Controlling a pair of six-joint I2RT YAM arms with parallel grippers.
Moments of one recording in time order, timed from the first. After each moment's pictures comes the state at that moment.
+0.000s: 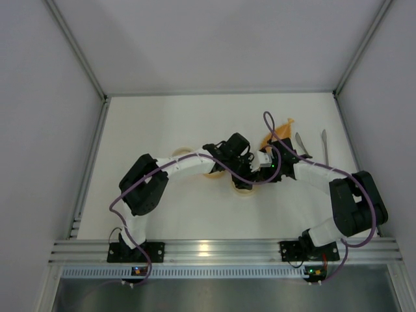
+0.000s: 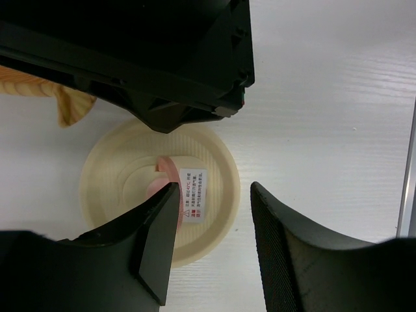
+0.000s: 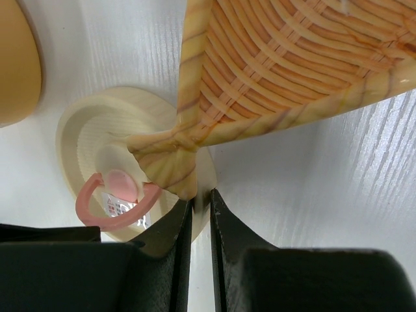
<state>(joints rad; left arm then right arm) -0.91 1.95 1.43 -0.37 0.51 0.34 0.33 1.49 0.73 -0.28 -0.23 0.44</state>
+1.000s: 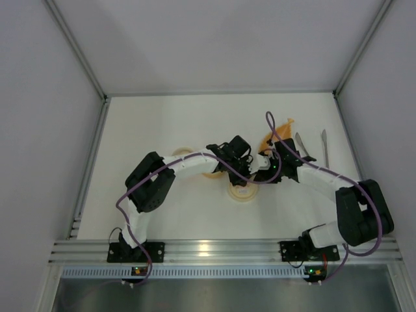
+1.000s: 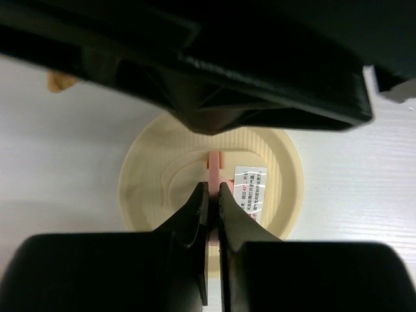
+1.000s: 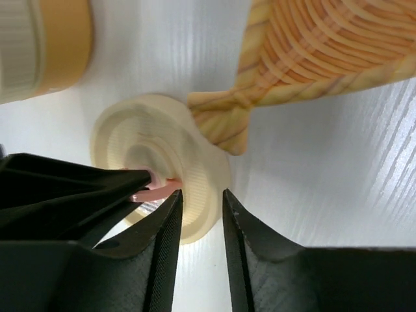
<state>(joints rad) -0.90 2.02 1.45 -0.42 0.41 0.39 0.33 1.42 0.71 -0.30 -0.31 0.43</state>
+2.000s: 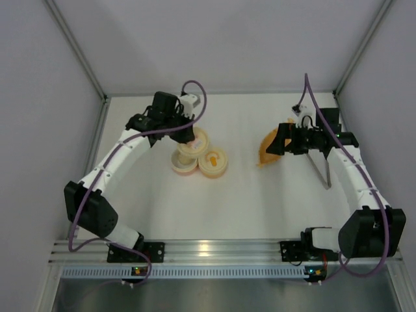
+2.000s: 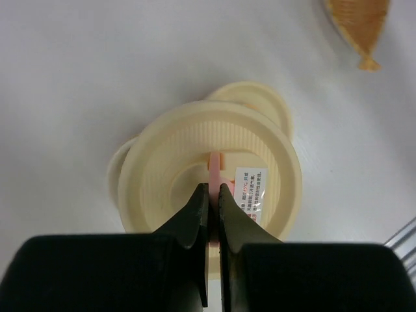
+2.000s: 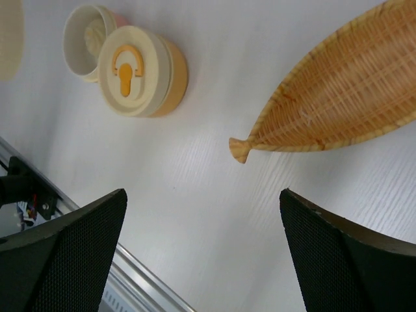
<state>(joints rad) -0.48 1.53 1.47 -0.71 0.30 0.05 0.02 1.27 1.10 -0.71 -0.64 0.04</state>
